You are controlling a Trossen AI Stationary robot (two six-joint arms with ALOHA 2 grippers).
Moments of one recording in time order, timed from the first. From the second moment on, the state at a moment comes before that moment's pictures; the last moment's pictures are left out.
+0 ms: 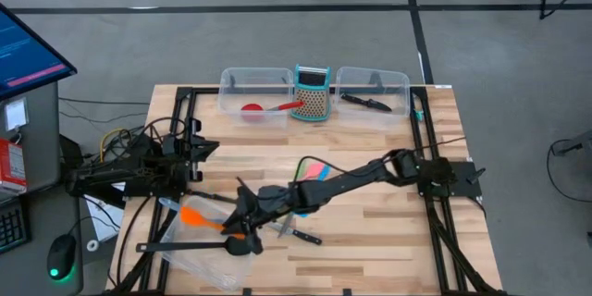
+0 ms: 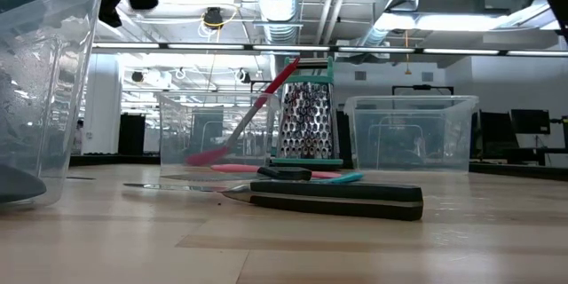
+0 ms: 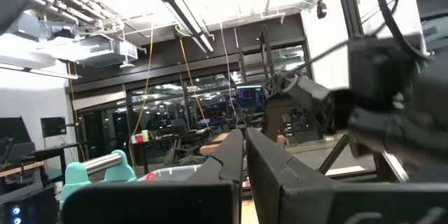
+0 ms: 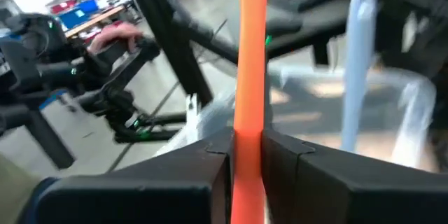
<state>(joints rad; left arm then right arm) 0.18 0.00 0.01 0.41 0.10 0.13 0.28 2.34 1.93 0.24 -0.11 0.36</state>
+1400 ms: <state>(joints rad) 0.17 0.00 0.01 0.41 0.10 0.13 0.23 2.36 1.94 0.04 -0.16 0.54</state>
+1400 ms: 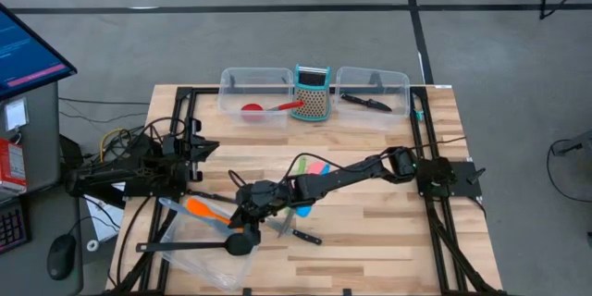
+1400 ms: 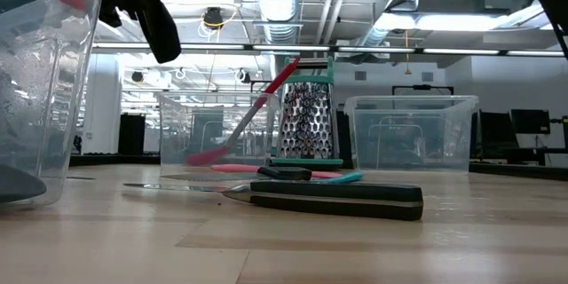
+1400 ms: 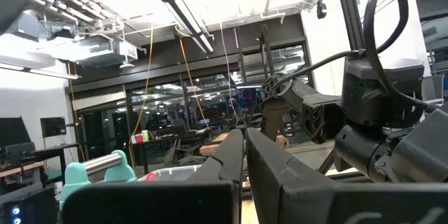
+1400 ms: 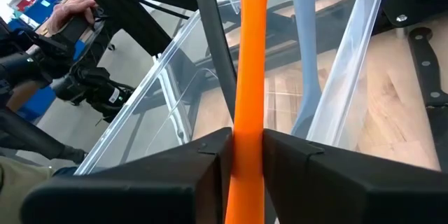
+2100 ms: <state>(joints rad) 0.18 0.00 0.01 0.41 0.10 0.13 0.22 2.35 1.97 -0.02 -0.15 0.46</state>
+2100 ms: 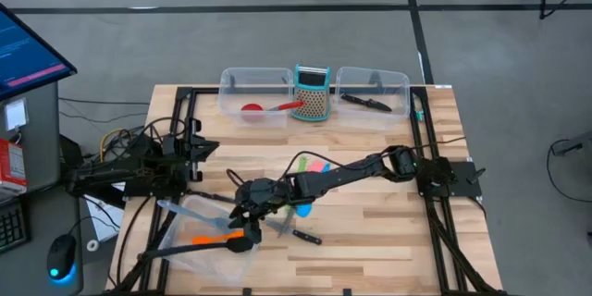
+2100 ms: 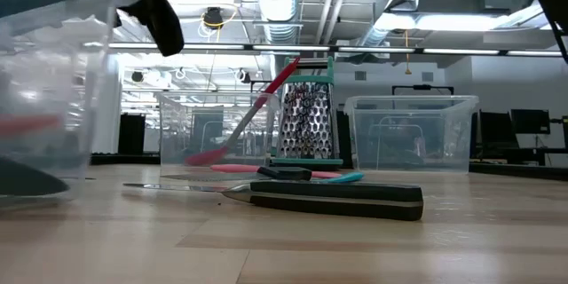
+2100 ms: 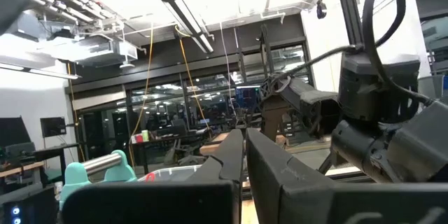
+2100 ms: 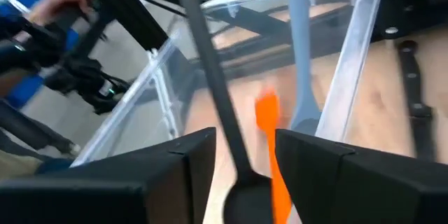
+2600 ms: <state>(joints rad) 0.17 0.00 0.01 0.41 0.10 0.13 0.22 2.35 2.29 -0.37 0.09 0.22</state>
